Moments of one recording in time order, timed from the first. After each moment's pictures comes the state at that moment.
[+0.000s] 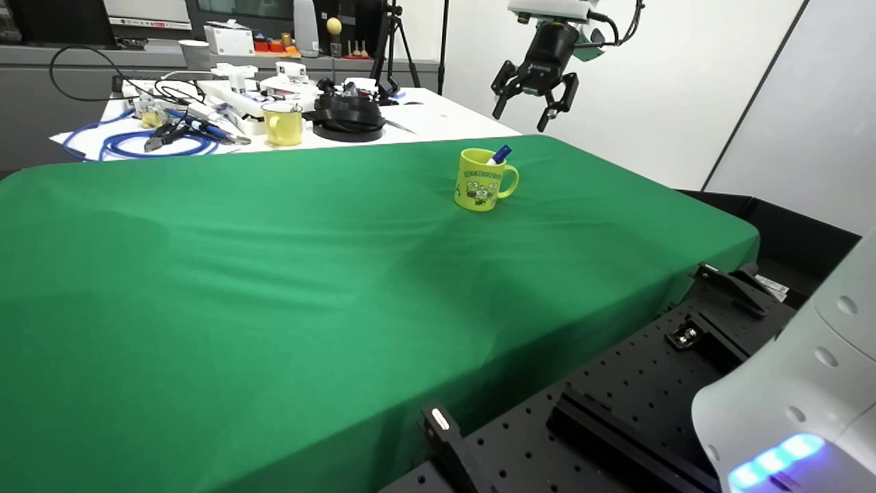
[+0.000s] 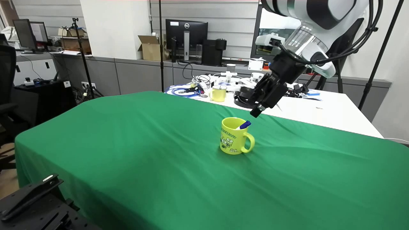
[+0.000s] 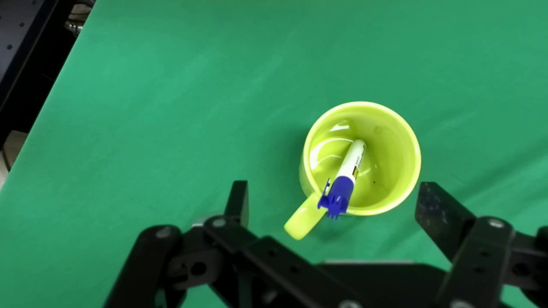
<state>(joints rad) -0.23 0.44 -0.23 -1.86 0.49 1.85 0.58</state>
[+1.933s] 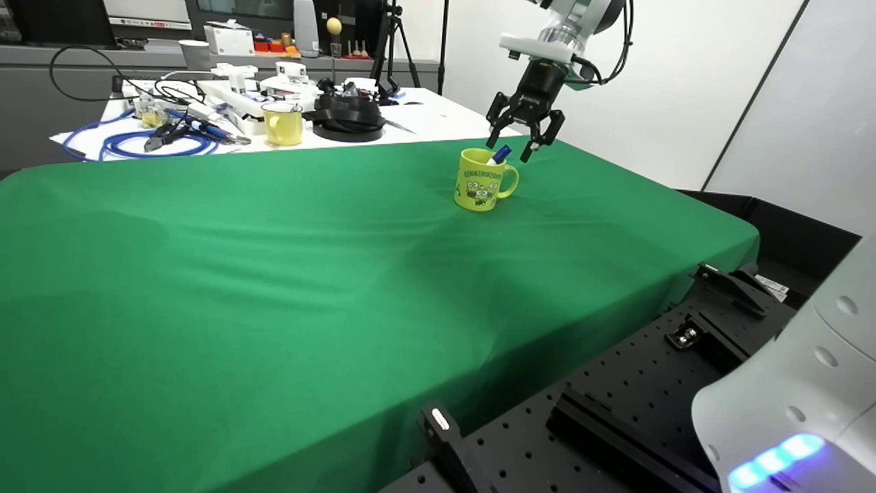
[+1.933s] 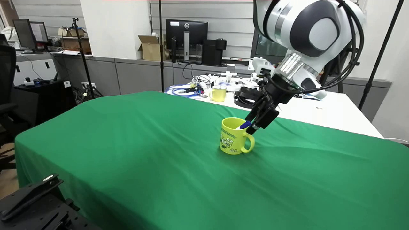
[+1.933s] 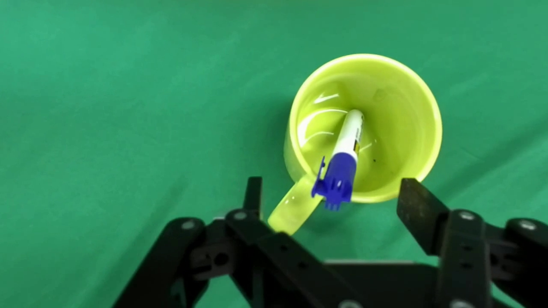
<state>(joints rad) -0.23 0.51 -0.21 -1.91 0.56 2.04 0.54</state>
